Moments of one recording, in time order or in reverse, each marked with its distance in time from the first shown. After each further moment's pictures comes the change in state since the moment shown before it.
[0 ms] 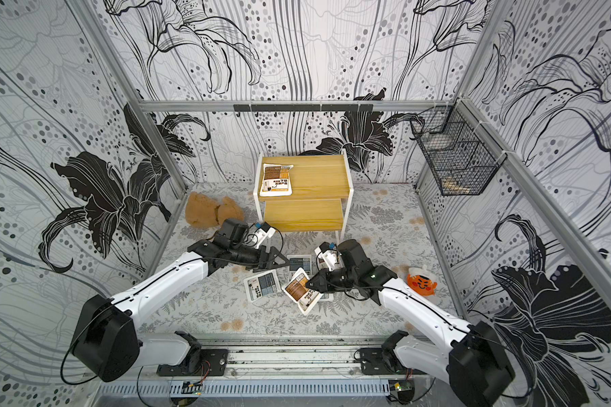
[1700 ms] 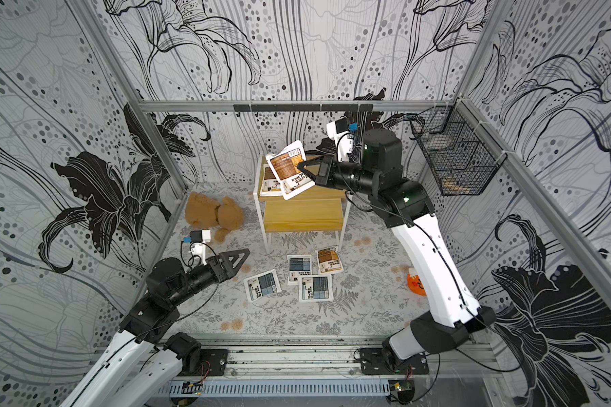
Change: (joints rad) left arm 0.044 -0.764 -0.357 0.237 -0.400 -0.287; right arm -0.183 0.434 1.406 -0.402 0.091 0.039
